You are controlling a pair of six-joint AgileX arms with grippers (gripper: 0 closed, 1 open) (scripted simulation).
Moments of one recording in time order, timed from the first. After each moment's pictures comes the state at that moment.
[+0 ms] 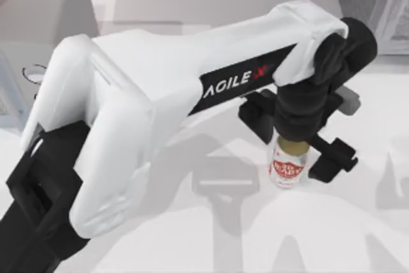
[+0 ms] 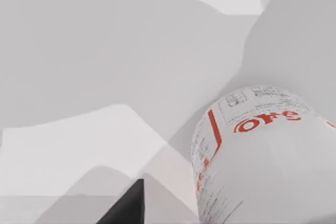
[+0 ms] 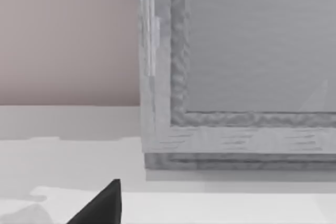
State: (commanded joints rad) left arm -0.92 2.44 2.14 -1.17 0.00 -0.10; right arm 0.00 0.00 0.00 0.00 0.00 0.00
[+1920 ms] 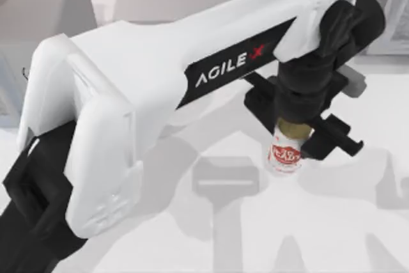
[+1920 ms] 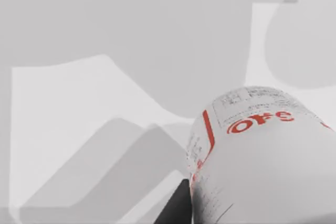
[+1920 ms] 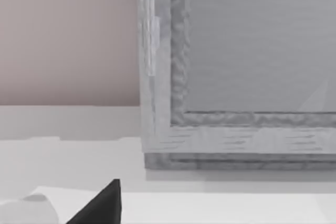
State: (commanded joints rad) left arm -0.91 2.42 2.27 -1.33 0.00 -0.09; right arm 0.00 0.00 0.00 0.00 0.00 0.00
